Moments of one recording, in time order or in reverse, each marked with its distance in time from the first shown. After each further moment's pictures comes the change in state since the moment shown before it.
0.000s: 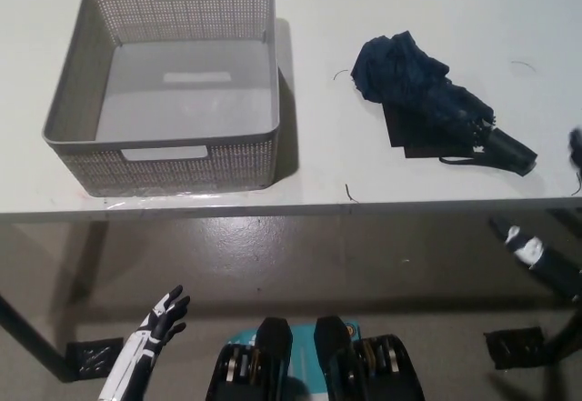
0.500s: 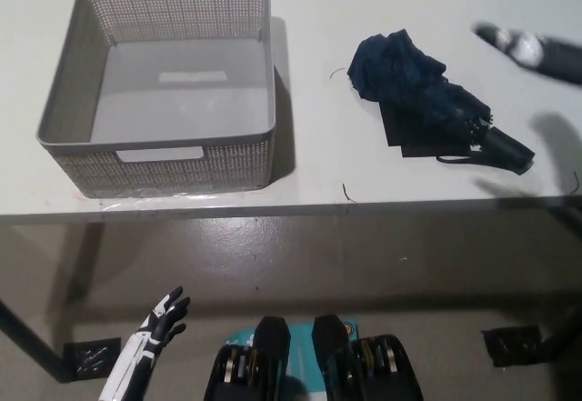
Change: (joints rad) left_arm 0.002 0.000 -0.001 0.000 0.000 0.000 0.000; right_arm -0.608 -0.223 0.162 0.208 -0.220 0.316 0.190
